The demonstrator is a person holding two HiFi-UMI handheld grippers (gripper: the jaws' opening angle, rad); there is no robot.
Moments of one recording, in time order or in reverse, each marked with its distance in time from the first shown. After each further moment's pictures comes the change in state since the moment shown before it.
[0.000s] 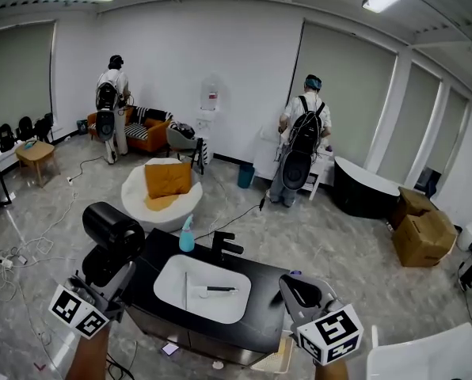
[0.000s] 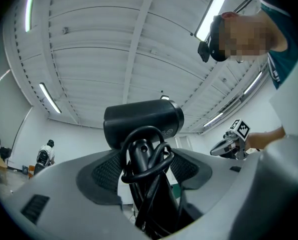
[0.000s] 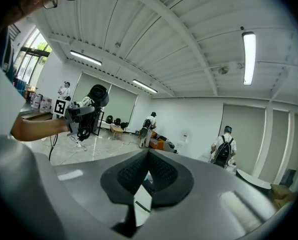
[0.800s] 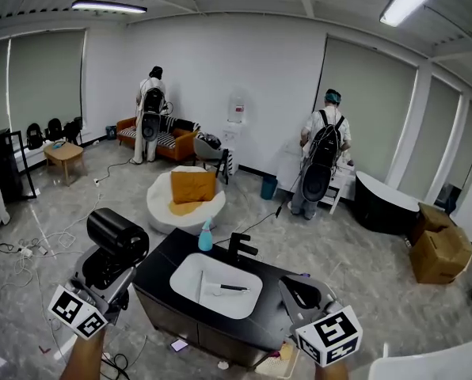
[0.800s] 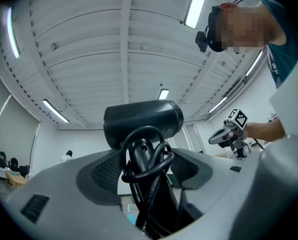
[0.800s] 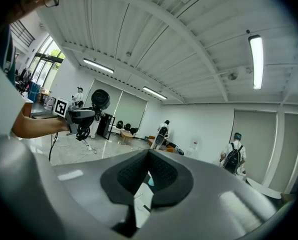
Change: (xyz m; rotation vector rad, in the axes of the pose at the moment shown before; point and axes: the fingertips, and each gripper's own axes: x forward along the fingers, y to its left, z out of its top) left arm -0.086 -0.063 0.050 0.132 0.090 0.110; right arm -0.069 0.040 0.027 -0.039 -0.074 0.119
